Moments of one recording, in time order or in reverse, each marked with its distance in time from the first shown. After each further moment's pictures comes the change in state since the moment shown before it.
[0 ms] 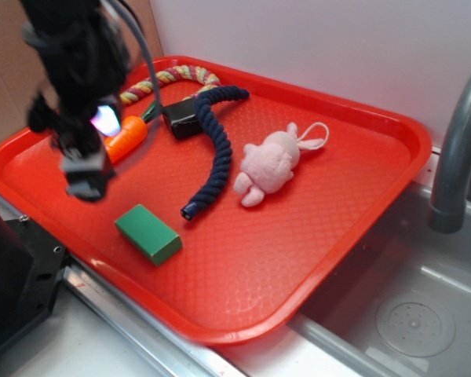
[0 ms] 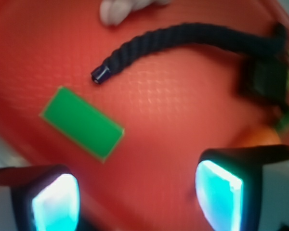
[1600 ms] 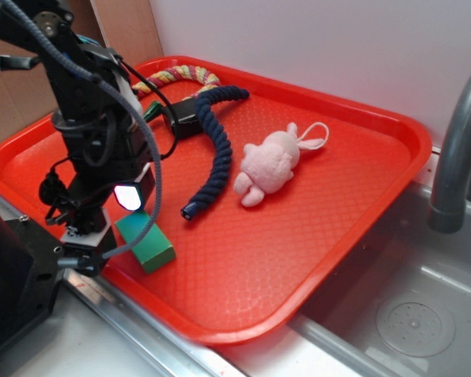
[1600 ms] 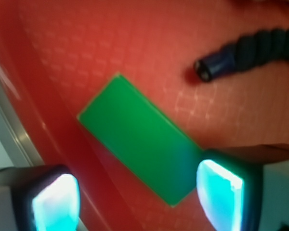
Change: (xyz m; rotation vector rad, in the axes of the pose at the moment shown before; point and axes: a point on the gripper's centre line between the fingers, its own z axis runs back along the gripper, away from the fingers) arm -0.002 -0.035 -0.032 -0.160 -0.053 -0.194
